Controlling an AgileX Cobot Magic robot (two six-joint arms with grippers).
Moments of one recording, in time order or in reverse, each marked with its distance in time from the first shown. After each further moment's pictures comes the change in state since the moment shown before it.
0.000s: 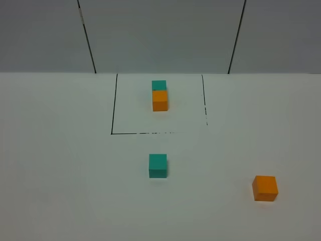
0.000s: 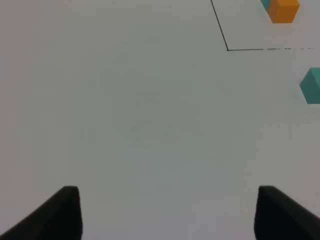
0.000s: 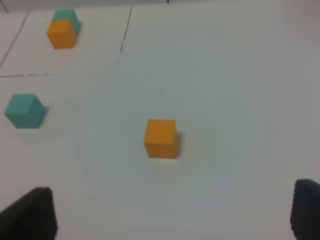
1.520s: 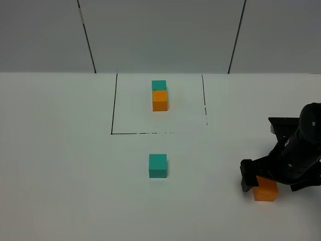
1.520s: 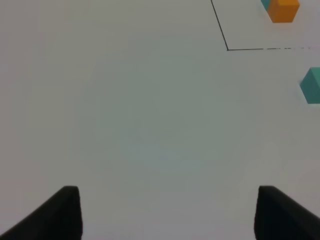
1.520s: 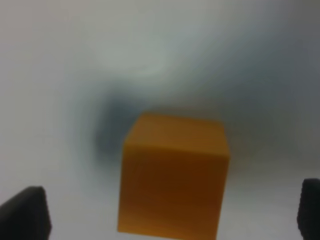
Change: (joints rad) left arm 0.000 0.000 0.000 0.000 0.000 0.001; right arm 0.229 1.762 -0.420 -0.071 -0.370 0.099
